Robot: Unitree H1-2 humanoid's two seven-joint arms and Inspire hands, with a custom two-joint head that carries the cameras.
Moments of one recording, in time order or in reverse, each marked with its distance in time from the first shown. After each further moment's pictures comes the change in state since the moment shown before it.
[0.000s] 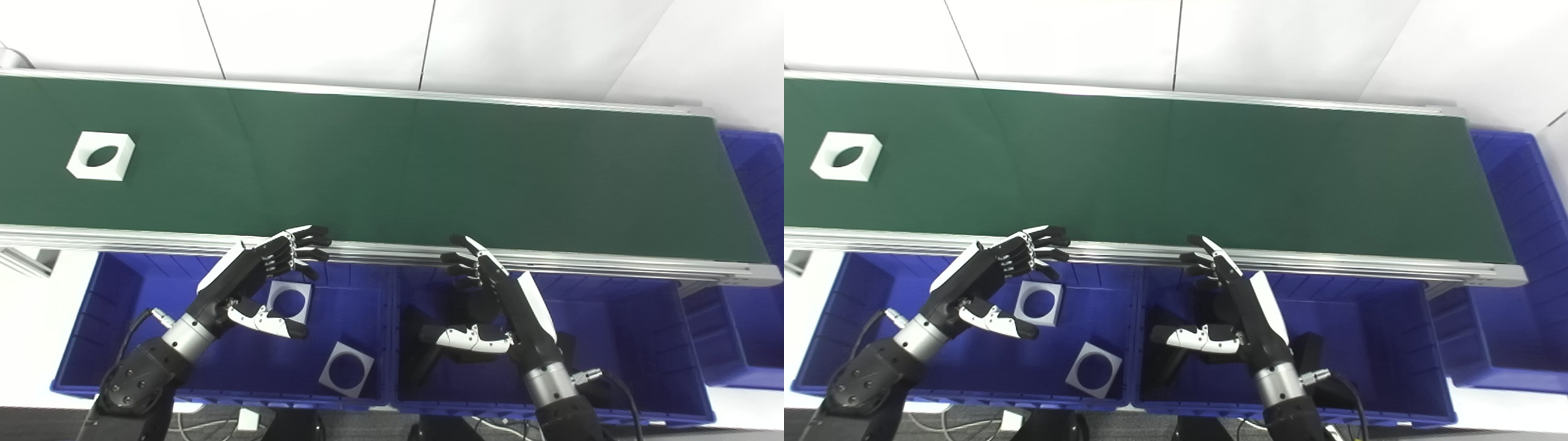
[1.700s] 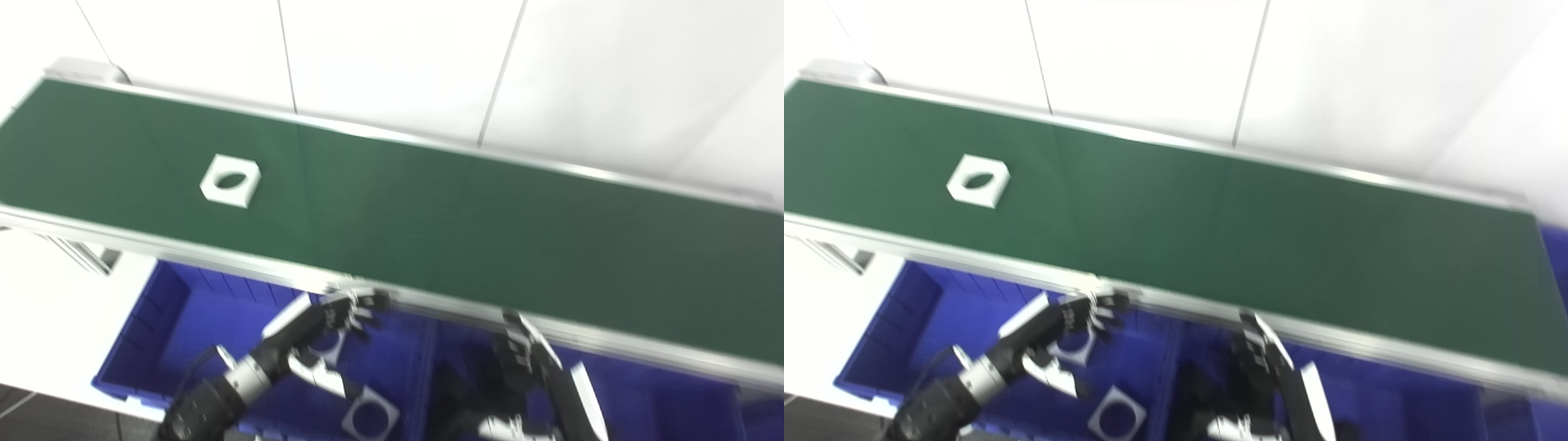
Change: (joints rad) left arm 0.031 -0.080 -0.019 0.097 0.114 -0.058 0.047; right arm 0.046 -0.031 -0.025 0.065 0.016 -0.119 -0.005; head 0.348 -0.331
